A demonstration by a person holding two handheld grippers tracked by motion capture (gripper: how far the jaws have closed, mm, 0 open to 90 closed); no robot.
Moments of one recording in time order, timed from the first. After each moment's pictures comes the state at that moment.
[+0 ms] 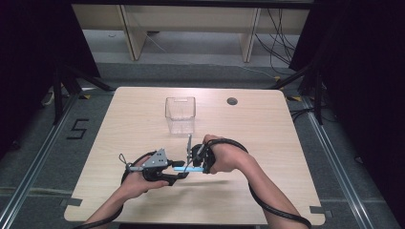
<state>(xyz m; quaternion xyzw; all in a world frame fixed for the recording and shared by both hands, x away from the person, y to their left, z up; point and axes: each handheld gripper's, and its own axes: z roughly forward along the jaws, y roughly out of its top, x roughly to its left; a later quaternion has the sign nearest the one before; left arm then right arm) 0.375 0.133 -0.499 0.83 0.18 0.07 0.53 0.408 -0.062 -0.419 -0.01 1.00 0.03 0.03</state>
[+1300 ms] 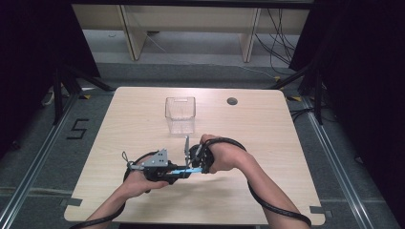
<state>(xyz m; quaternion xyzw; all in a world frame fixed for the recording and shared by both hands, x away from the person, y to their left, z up) 0.375 0.130 -0.495 0.82 0.15 0.03 0.55 0.406 -0.057 -0.413 -0.04 1.00 0.02 0.04</state>
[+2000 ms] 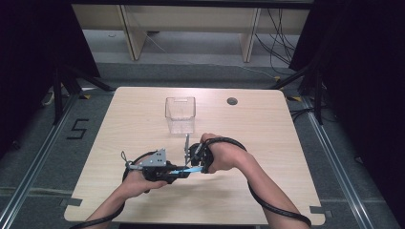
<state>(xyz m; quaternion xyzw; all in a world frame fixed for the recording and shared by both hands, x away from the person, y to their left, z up) 0.374 0.133 -0.494 0.81 0.15 0.02 0.56 0.408 -0.057 -0.412 -0.02 1.00 0.02 0.04</state>
